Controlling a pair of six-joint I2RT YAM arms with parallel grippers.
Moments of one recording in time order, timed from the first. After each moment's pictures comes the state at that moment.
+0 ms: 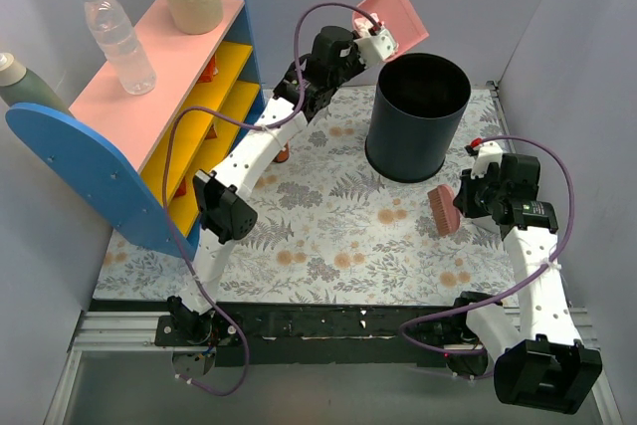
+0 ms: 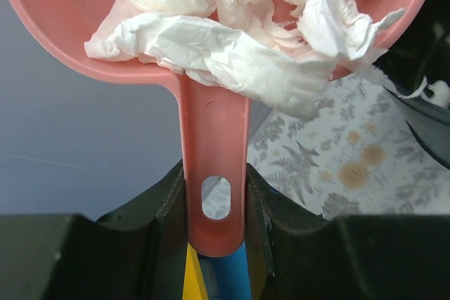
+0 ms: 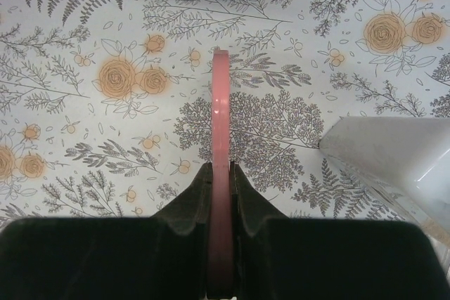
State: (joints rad) left arm -0.68 2.22 2.51 -0.59 -0.25 0.67; right arm -0.10 0.91 0.83 -0.72 -0.32 -0.21
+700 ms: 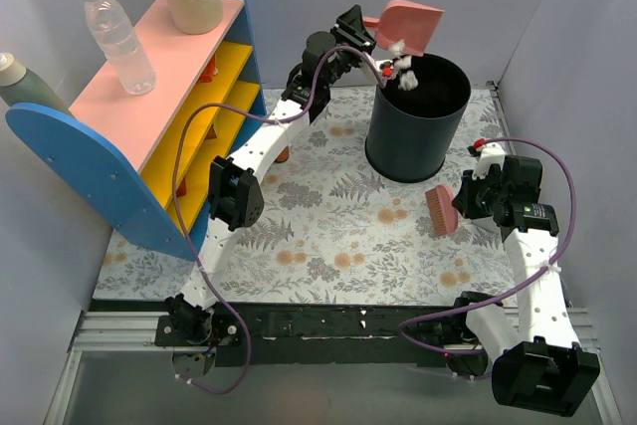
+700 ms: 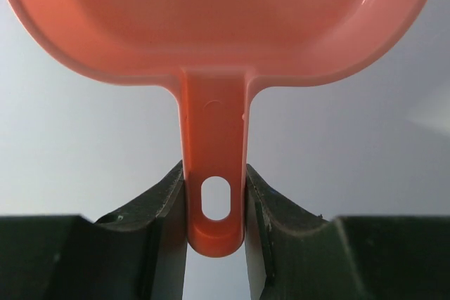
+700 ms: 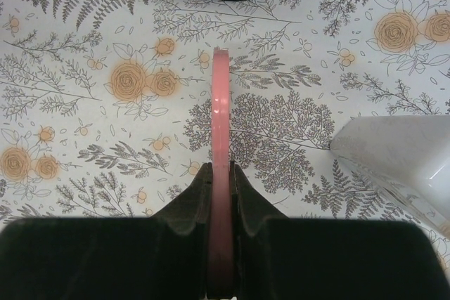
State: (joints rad) left arm -0.61 2.43 2.50 0.08 0.06 1.72; right arm -0.13 0.90 0.82 -0.72 -0.36 -0.18
